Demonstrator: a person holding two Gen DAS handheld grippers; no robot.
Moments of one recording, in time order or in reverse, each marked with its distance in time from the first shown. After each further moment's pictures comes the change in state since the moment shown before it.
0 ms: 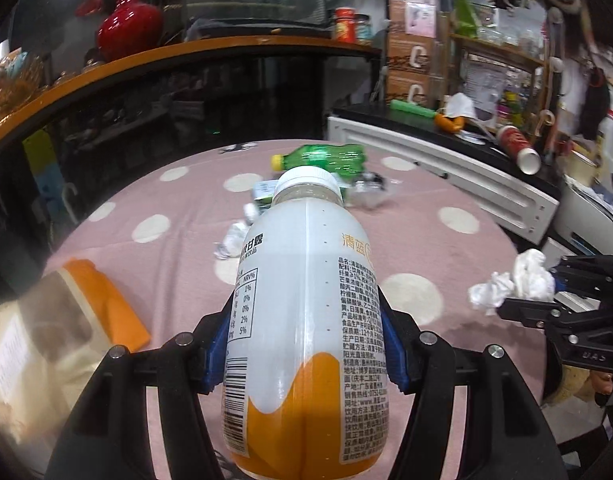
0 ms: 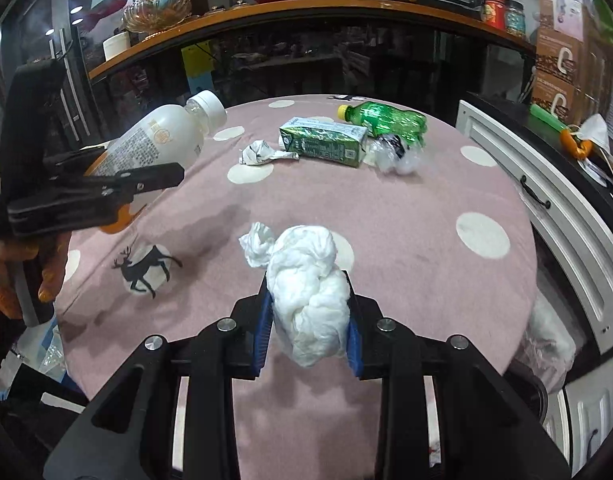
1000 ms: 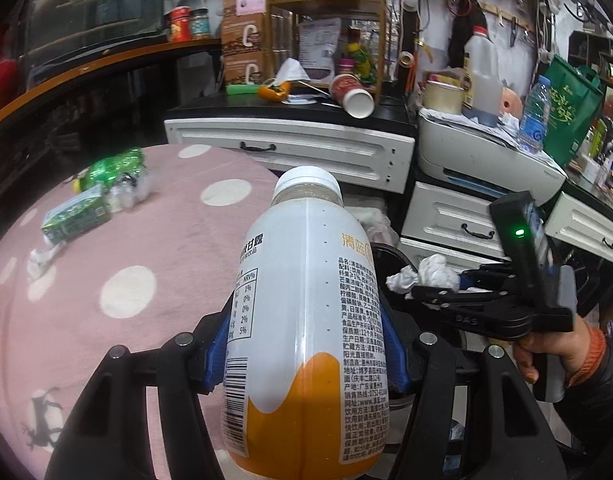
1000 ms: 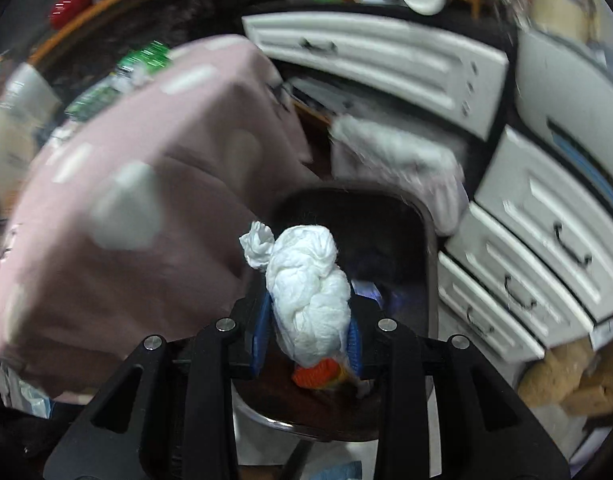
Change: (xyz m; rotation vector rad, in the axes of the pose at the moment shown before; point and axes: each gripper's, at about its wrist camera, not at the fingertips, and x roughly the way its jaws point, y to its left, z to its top) left arm 0.005 -0.213 -0.036 0.229 0.035 -0.321; right arm -0.050 -0.173 -0.186 0.497 0.152 -0.362
